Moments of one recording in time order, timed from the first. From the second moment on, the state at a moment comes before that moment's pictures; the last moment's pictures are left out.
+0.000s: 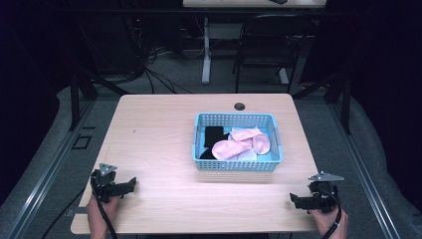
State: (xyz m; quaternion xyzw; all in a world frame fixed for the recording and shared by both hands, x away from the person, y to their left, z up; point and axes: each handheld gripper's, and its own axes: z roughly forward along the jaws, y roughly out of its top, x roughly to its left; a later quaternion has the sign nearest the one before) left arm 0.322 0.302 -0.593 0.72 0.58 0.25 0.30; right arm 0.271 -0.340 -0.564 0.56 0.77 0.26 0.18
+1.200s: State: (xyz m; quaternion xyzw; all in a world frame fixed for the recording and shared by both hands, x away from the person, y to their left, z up) left arm 0.322 0.302 -0.593 0.72 0.58 0.25 0.30; right arm 0.312 -0.319 -0.464 0.50 0.82 0.25 0.14
